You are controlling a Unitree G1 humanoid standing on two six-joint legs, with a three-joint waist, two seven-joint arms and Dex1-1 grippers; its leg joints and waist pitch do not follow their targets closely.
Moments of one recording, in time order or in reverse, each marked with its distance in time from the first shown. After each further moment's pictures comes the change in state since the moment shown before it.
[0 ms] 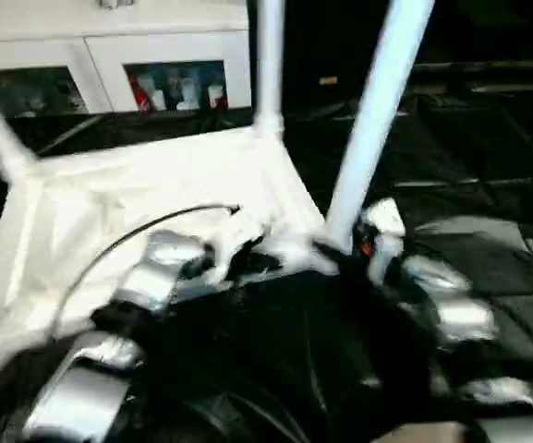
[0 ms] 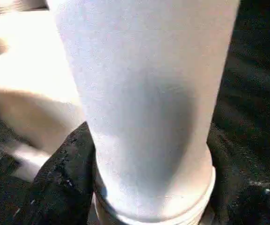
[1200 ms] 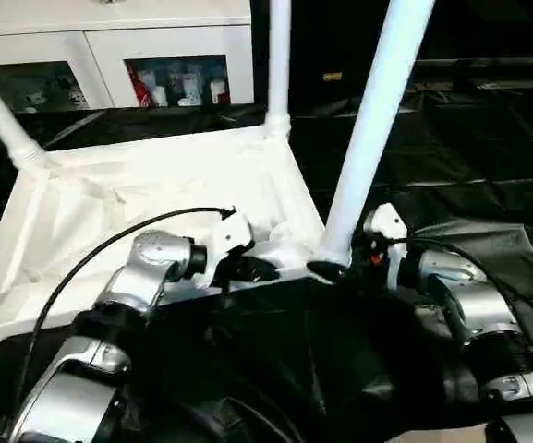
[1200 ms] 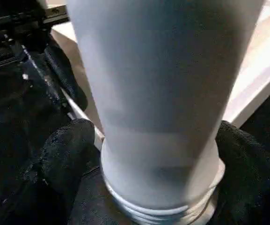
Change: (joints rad) left arm 0.061 0.106 -0.003 -0.083 -0.052 -0.049 -0.247; right arm 0.012 -0.195 0.103 -0.071 0.029 0.021 0.491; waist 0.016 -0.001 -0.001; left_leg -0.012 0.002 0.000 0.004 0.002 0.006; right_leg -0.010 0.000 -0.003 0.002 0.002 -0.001
